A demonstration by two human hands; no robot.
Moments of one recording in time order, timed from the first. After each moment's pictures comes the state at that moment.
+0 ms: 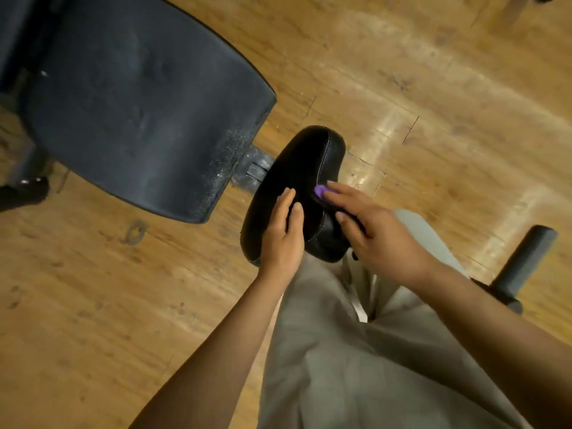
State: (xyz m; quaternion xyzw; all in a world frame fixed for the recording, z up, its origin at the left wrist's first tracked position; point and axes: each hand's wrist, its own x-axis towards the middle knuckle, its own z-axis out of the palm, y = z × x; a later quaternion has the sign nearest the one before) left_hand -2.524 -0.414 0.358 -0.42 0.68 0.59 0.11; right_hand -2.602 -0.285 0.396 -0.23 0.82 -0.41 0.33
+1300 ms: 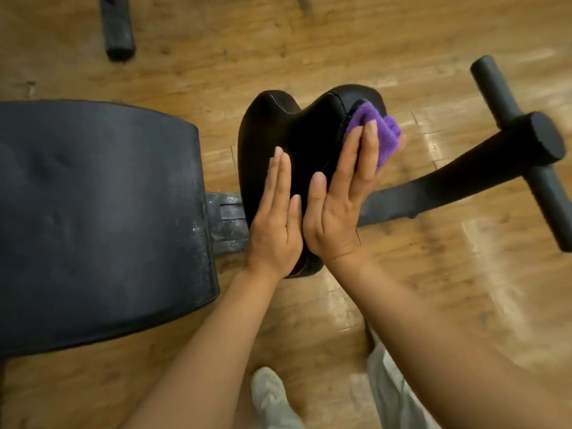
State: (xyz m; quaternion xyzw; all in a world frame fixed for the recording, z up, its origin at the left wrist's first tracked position) left_hand -2.488 -0.520 0.225 0.24 0.84 0.50 0.00; right_hand -2.484 -0.422 0.239 0.07 0.86 -0.27 -0.43
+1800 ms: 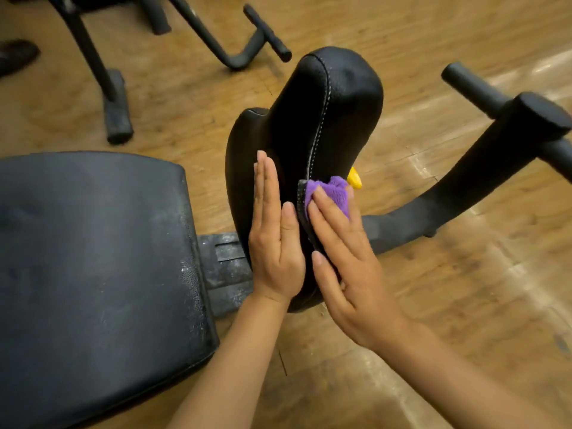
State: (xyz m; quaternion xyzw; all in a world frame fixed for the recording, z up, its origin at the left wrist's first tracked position) left_hand -2.494 -0.513 0.176 0.29 0.76 0.57 -0.11; right_hand -2.403 -0.435 0.192 0.00 0.87 -0.42 -0.25
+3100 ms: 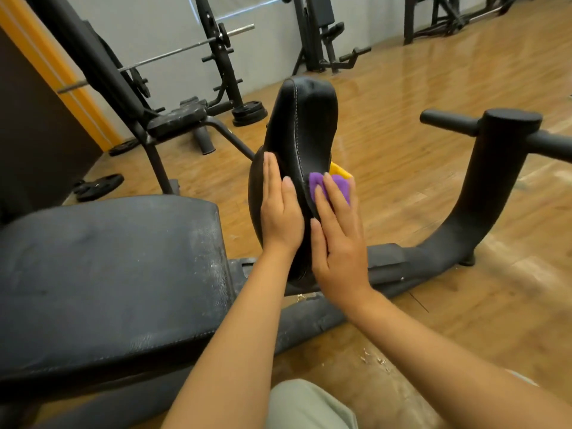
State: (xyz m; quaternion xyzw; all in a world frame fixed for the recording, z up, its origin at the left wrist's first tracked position) left_hand -2.495 -0.520 0.167 0.30 0.76 0.56 -0.11; right_hand -2.412 -0.476 0.121 0.05 0.78 -0.32 -0.54
